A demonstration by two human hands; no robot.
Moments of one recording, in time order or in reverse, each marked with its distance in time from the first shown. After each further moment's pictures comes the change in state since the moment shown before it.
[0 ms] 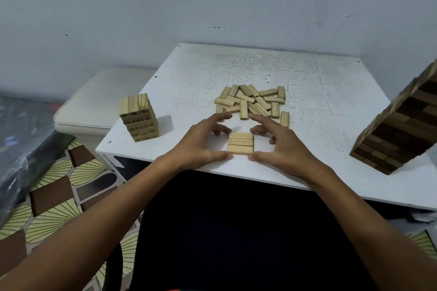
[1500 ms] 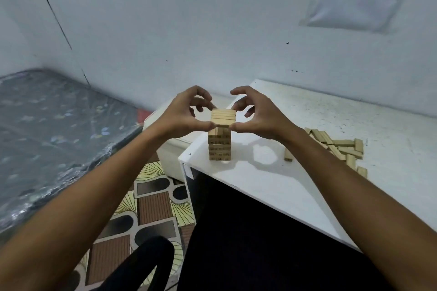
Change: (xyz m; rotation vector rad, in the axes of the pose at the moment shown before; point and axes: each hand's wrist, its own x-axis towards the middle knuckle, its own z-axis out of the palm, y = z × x) left_hand -0.060 -0.029 -0.179 -0.077 0.442 -0.085; right_hand 0.143 -0.155 0.063 0.101 -0.169 -0.483
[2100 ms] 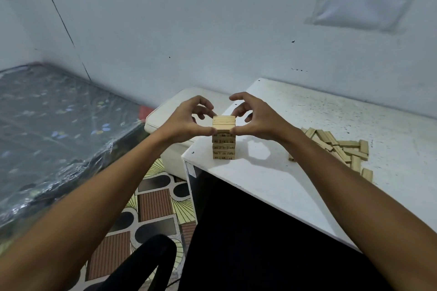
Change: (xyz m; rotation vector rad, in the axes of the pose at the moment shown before) left_hand -0.003 -0.031 0.007 0.007 -0.019 -0.085; right_hand 0.011 0.014 0.013 -0.017 -0.111 0.081
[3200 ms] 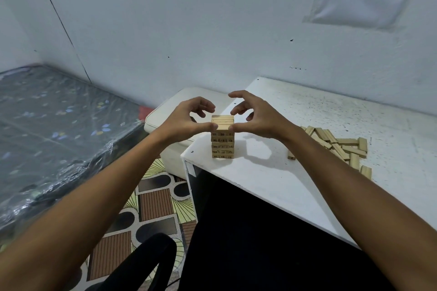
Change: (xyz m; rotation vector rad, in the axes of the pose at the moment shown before) left_hand -0.004 0.006 0.001 0.109 0.023 0.011; right_hand -0.003 0.000 -0.003 -0.041 0.000 -0.008
